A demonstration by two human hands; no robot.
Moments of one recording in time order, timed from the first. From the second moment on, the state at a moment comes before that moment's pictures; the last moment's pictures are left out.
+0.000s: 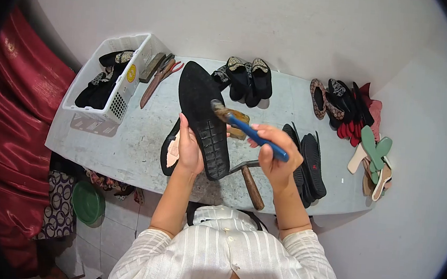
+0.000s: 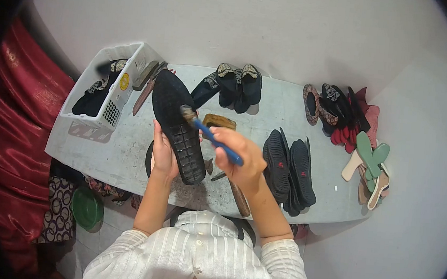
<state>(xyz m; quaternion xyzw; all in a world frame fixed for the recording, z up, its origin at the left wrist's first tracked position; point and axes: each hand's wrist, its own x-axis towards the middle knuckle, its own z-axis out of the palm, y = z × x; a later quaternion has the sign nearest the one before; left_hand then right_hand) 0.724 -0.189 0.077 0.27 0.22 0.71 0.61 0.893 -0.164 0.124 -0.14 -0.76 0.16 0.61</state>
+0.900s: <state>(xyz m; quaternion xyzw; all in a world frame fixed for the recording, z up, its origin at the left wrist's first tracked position) 0.714 -0.179 0.069 0.21 0.12 0.69 0.69 0.903 -0.174 0.121 -0.10 -0.80 0.15 0.57</state>
